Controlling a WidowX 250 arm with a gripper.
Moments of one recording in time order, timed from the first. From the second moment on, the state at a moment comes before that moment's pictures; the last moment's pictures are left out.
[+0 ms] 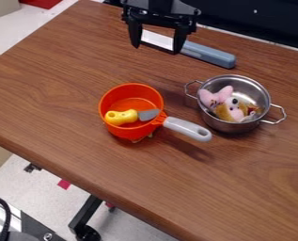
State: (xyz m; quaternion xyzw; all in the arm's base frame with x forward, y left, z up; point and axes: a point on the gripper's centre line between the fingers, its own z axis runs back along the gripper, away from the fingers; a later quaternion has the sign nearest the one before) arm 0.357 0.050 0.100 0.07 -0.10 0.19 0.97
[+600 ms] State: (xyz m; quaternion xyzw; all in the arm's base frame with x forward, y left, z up) arm 0.413 0.044 0.077 0.02 -0.04 0.31 0.95
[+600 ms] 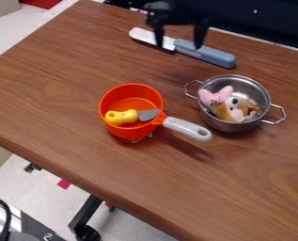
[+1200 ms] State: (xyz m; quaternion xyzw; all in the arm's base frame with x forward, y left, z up) arm 0.452 0.042 0.076 -0.05 -0.11 0.55 0.83
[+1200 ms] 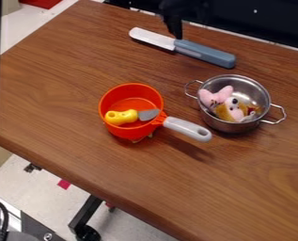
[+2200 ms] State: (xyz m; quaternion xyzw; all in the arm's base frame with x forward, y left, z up) arm 0.458 0.046 0.024 -0.02 -0.05 0.68 0.73
